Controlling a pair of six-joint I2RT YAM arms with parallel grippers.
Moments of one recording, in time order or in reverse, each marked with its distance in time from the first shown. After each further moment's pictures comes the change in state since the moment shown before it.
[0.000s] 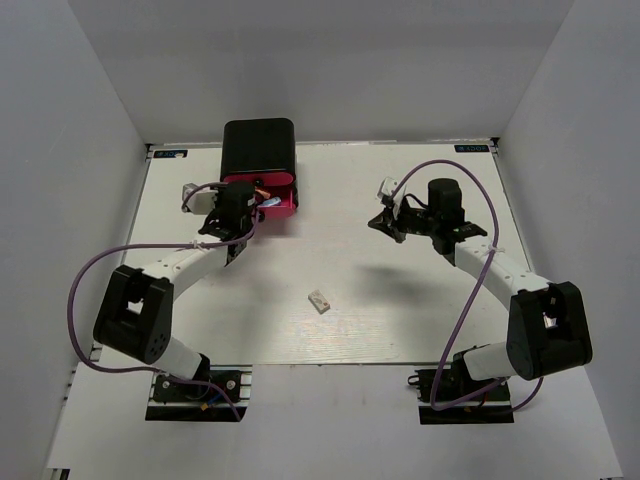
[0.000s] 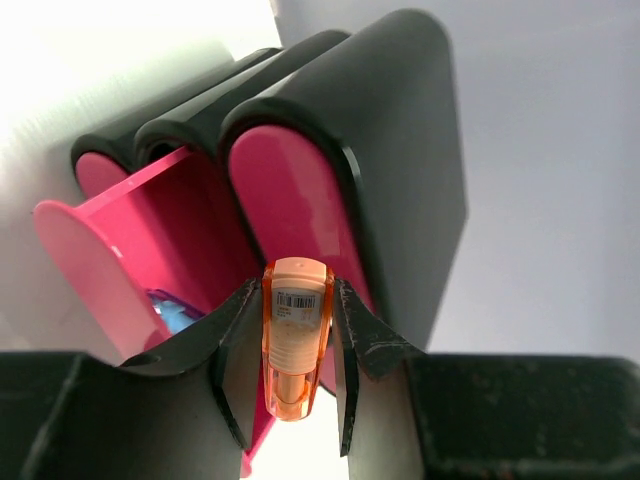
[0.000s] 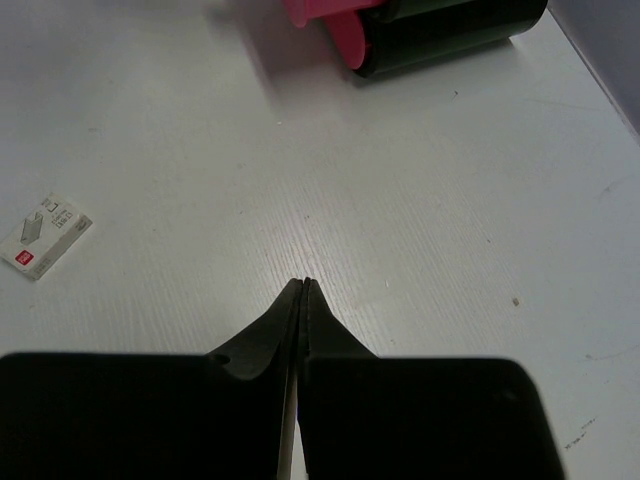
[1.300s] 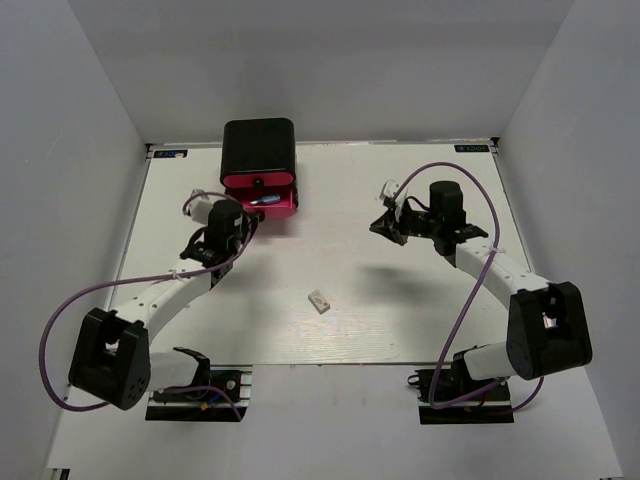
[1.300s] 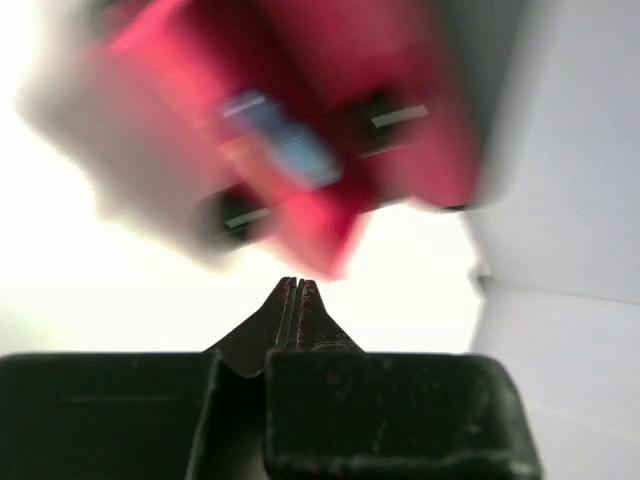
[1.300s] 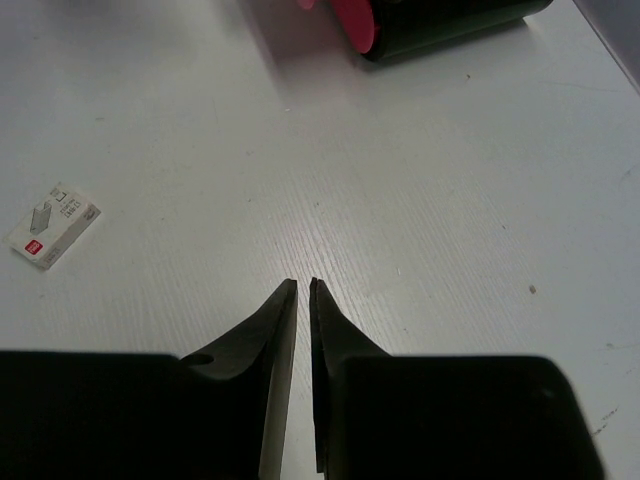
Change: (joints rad) left arm 0.002 -0.240 -0.129 -0.151 0.350 0.229; right arm -0.016 -0.001 -0.021 -0.007 -0.016 0.004
